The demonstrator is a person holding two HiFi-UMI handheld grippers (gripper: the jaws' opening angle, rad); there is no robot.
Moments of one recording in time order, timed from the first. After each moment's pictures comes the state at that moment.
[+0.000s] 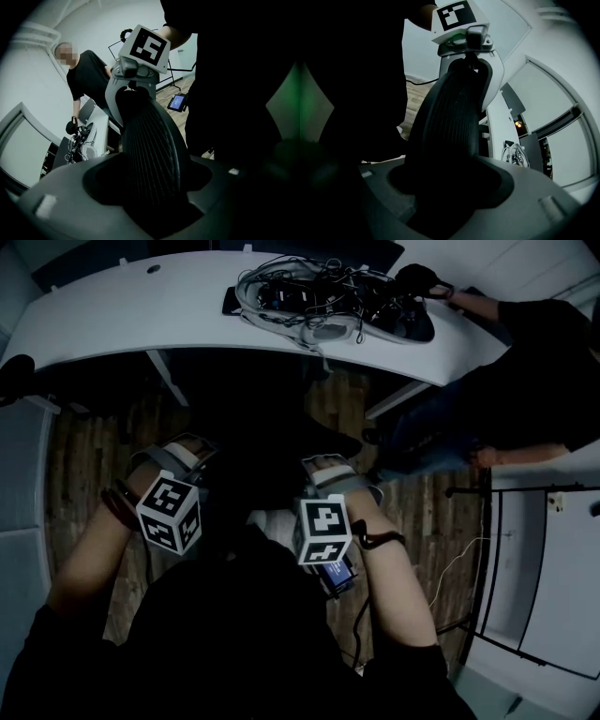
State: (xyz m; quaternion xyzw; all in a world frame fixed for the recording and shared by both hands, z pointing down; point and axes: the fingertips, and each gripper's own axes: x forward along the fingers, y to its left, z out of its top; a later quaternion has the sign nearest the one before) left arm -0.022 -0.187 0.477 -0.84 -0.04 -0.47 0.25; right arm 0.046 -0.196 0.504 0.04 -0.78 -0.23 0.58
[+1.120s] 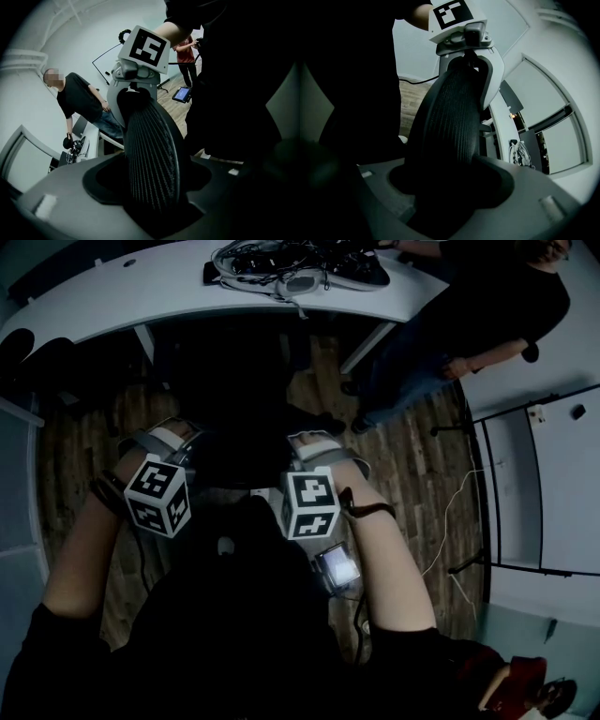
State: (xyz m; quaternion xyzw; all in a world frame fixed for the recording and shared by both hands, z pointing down) left arm -0.098 0.004 0.478 -0.83 -0.07 -0.45 0.31; right arm -0.030 0.005 0.508 0.11 -0.77 -0.20 0.60
